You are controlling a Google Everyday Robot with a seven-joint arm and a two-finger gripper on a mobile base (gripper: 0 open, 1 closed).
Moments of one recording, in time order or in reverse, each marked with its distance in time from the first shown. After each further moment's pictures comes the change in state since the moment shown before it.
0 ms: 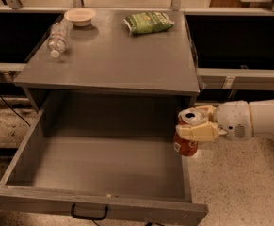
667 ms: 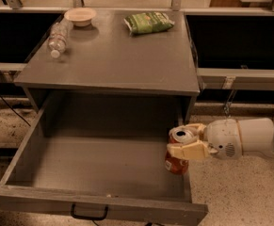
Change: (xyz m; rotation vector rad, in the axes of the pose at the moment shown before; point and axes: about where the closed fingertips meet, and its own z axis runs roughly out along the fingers) arm 0.033 0.031 0.026 -0.066 -0.006 0.050
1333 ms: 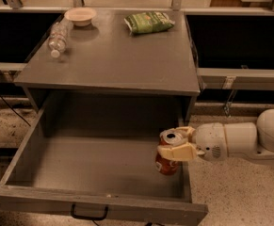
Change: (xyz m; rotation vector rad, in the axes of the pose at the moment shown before) arm 0.012 -0.008 0.029 -0.031 -0.030 0.017
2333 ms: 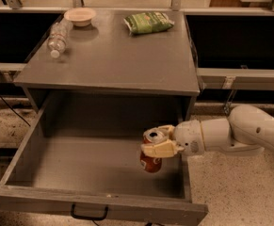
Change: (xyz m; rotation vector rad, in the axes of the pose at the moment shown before) arm 0.001 -0.016 0.051 -0.067 0.014 -0.005
